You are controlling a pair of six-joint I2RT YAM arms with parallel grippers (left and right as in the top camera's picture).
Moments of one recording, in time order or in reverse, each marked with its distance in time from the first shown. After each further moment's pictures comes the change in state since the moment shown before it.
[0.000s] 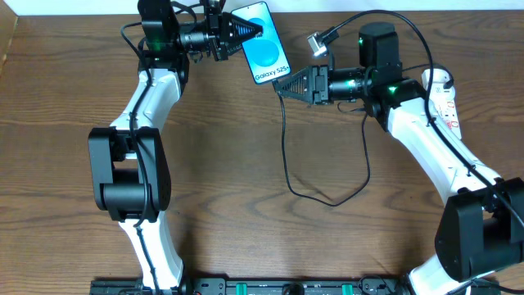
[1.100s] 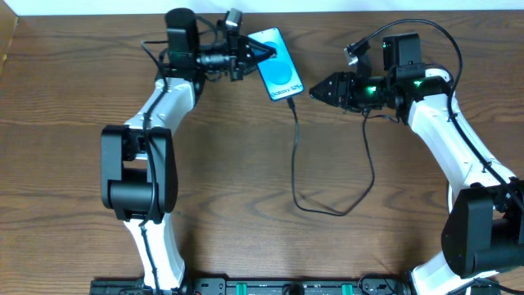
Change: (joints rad) left arm -0.070 0.000 -0.099 -0.282 -0.133 0.249; right arm -0.121 0.000 0.000 -0.373 0.350 -0.231
